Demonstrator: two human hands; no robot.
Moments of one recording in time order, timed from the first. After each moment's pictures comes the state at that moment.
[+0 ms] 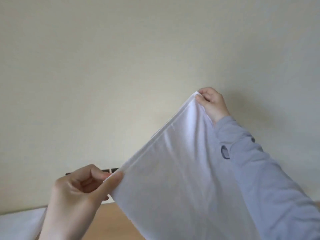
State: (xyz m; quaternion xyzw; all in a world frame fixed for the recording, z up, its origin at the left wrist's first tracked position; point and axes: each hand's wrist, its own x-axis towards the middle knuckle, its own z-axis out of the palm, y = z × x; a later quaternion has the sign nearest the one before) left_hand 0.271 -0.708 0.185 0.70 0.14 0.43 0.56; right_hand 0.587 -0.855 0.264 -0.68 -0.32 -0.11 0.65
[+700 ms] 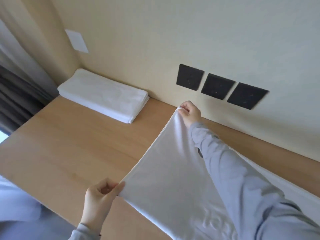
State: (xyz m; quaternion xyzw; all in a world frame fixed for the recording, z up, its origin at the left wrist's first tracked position) left_hand 0.049 -0.551 -0.152 0.52 0.60 0.28 0.54; right_hand 0.388 -0.471 -0.133 -0.78 -0.37 0.25 0.44
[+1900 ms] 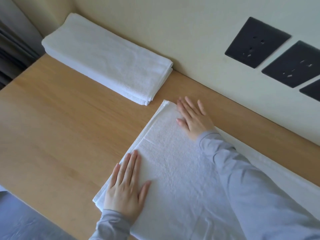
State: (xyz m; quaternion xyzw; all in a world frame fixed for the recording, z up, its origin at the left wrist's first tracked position) left_hand 0.059 -0.511 -0.249 0.86 0.49 0.01 0.16; right_hand 0.352 -0.440 -0.246 -0.72 -0.69 0.05 -0.05
